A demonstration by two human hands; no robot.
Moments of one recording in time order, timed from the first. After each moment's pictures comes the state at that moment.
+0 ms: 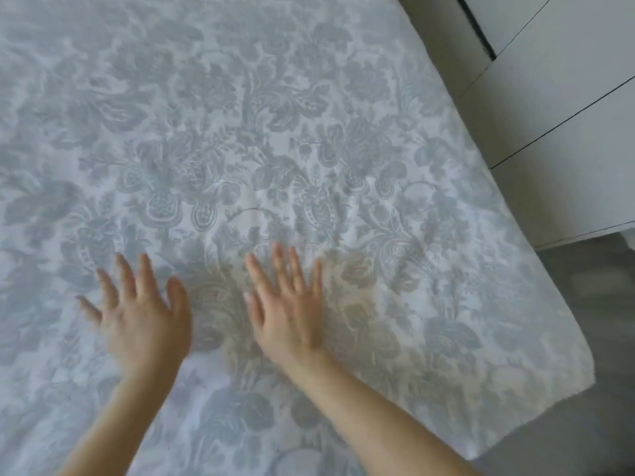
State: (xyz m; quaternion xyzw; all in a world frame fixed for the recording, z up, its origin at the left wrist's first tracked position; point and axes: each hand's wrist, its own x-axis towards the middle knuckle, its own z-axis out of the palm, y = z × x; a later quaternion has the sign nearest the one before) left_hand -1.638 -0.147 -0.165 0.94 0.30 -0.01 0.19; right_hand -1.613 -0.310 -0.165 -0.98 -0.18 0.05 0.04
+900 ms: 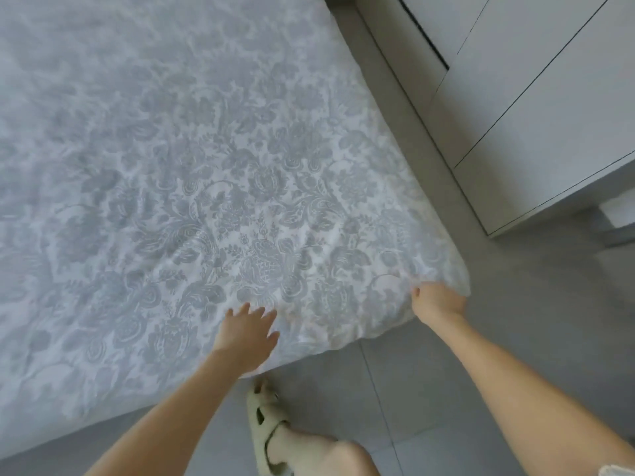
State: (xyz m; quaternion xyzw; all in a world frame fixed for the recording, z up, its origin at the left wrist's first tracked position) left_hand -1.789 -0.351 -0.058 0.95 -0.07 -0.31 0.00; right_hand -1.702 -0.669 -0.058 -0.96 0.12 0.25 -0.04
